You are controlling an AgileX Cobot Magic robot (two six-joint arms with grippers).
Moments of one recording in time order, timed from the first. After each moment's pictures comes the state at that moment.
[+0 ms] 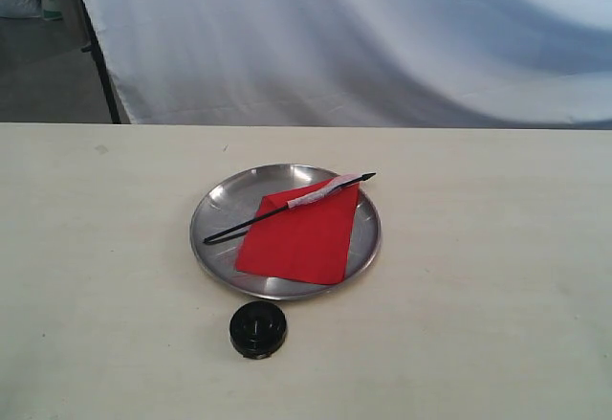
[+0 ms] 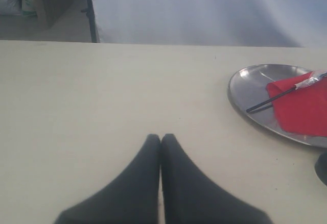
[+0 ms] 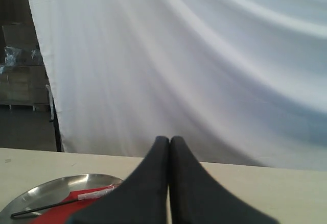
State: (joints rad) left arm 0.07 0.00 0.00 -0.03 0.33 -0.03; right arm 0.24 0.01 -0.02 -0.84 -0.10 0.90
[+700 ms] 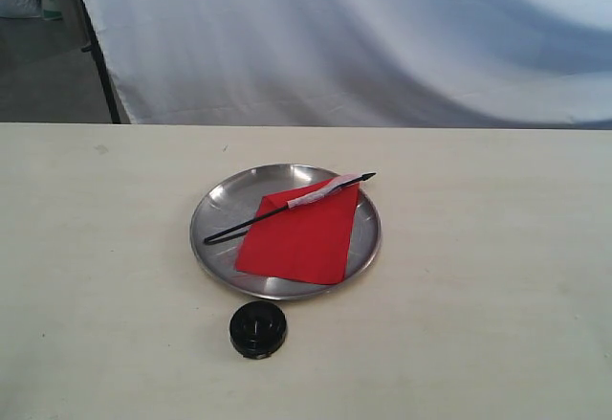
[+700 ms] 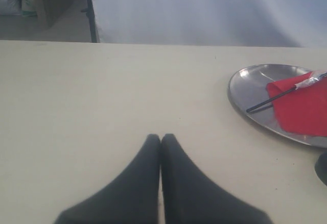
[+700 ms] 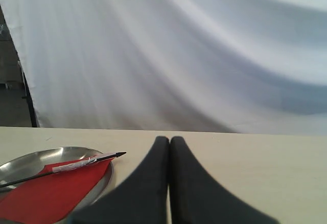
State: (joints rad) left arm 0.07 0.00 0.00 -0.03 0.33 -0.03; right arm 0.24 0.01 -0.02 -0.05 0.04 0.09
